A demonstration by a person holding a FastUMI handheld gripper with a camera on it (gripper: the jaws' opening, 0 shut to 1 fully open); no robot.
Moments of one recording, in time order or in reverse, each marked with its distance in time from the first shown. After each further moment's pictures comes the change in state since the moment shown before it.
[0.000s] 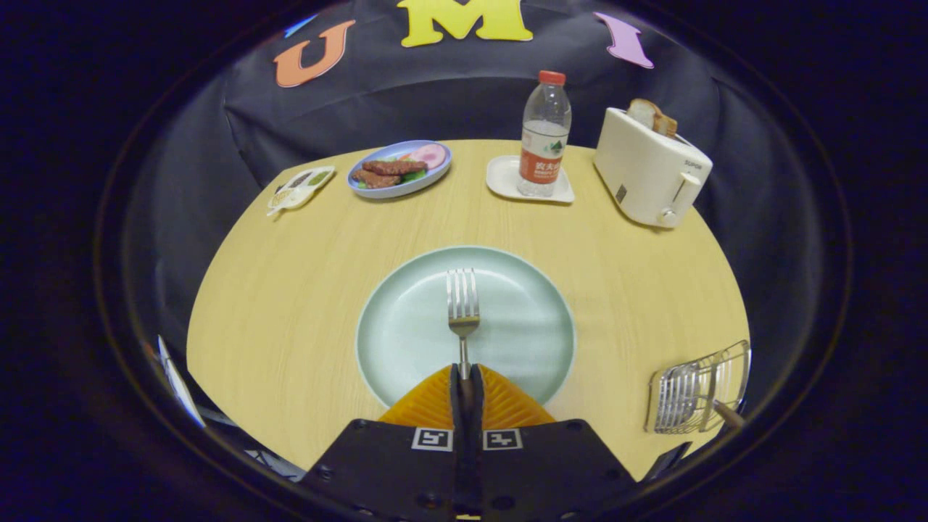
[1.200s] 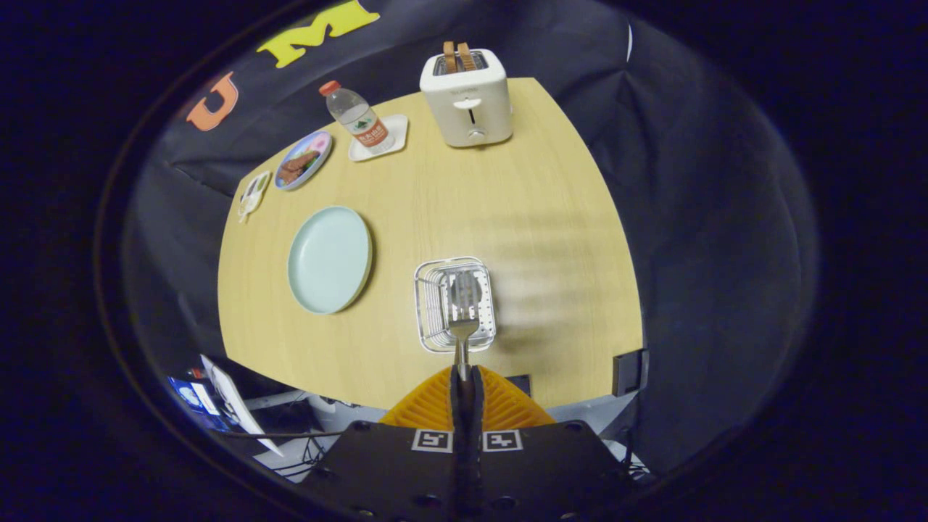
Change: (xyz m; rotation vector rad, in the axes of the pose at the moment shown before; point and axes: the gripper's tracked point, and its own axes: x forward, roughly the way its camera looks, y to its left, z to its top) arm -0.152 -0.226 -0.053 0.197 0.411 0.012
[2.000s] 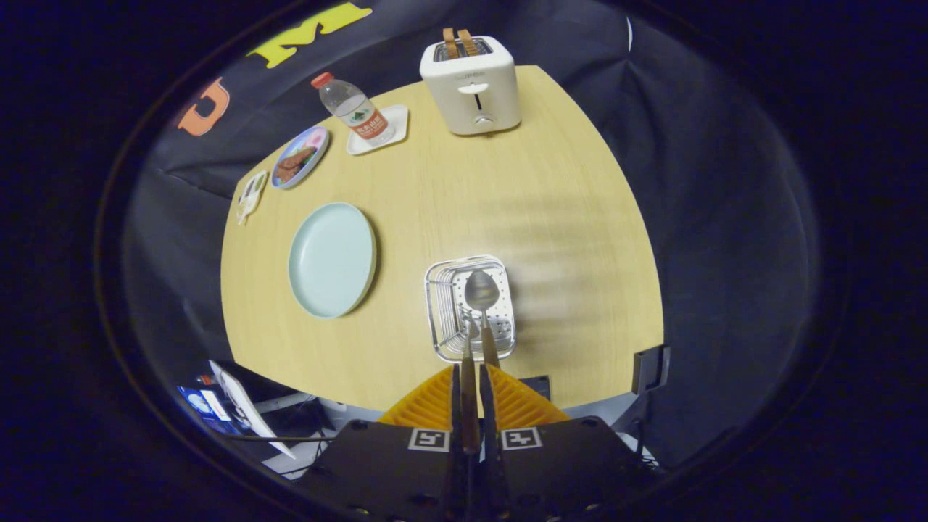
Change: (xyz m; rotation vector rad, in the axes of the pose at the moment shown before) arm 0.017 0.017 0.010 0.024 0.012 0.027
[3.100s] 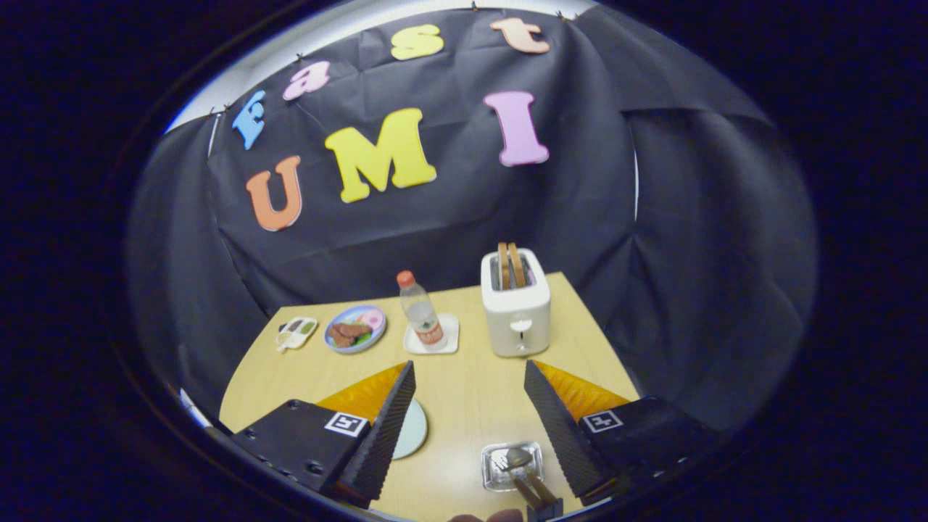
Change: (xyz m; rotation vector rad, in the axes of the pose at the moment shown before) arm -0.143 0.063 0.126 -0.119 -1.002 0.077
